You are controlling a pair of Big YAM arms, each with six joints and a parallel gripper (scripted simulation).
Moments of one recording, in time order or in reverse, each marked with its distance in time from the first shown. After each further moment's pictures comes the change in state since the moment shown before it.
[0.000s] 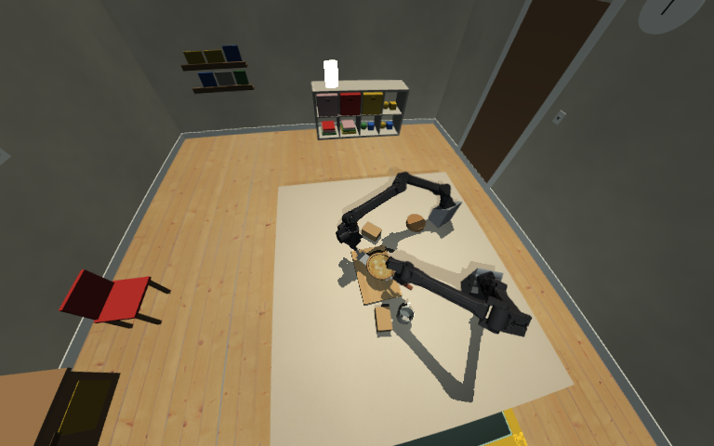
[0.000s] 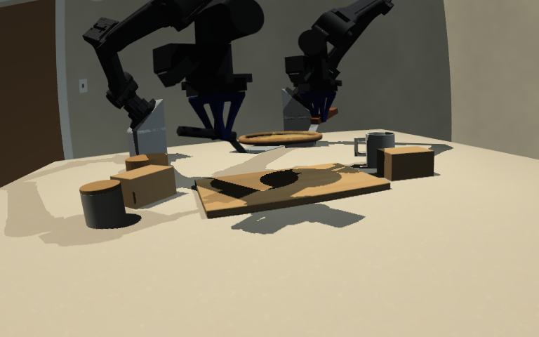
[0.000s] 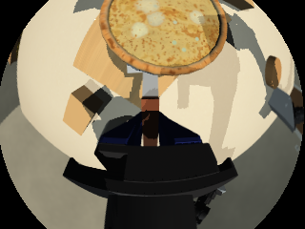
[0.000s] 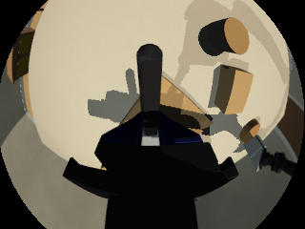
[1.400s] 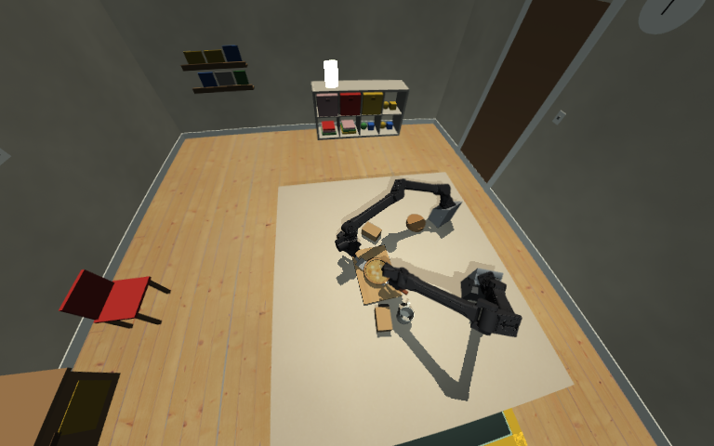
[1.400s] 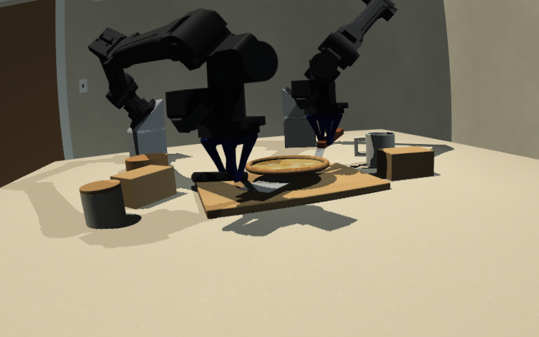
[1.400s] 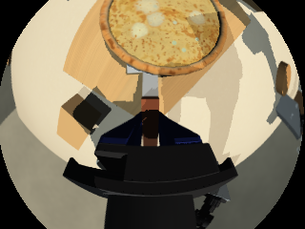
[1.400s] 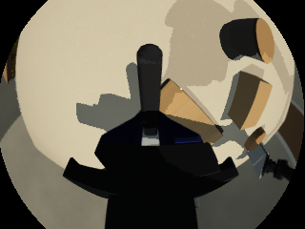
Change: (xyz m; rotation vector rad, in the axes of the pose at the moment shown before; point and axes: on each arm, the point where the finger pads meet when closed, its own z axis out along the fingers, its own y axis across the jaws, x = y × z) left arm -0.003 0.016 0.054 -0.003 0.007 0.002; right arm 0.006 0.012 0.067 0.023 -0.002 -0.024
